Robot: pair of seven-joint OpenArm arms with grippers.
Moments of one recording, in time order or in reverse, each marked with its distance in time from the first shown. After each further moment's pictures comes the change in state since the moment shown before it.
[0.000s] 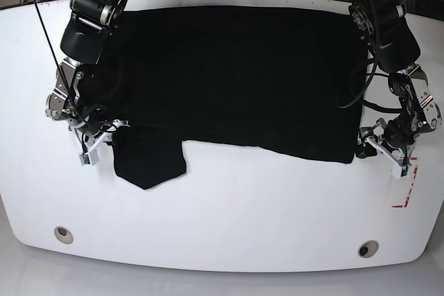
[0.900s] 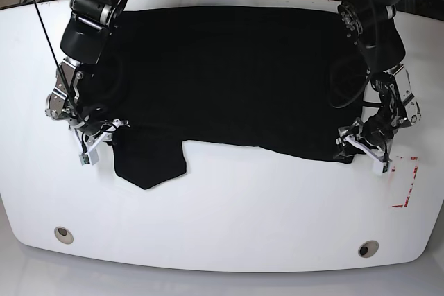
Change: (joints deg) left arm -0.4 3.5 0.1 -8.7 -1.2 -0.2 -8.7; right arm -0.1 0.0 0.1 0.0 0.2 0.0 0.0
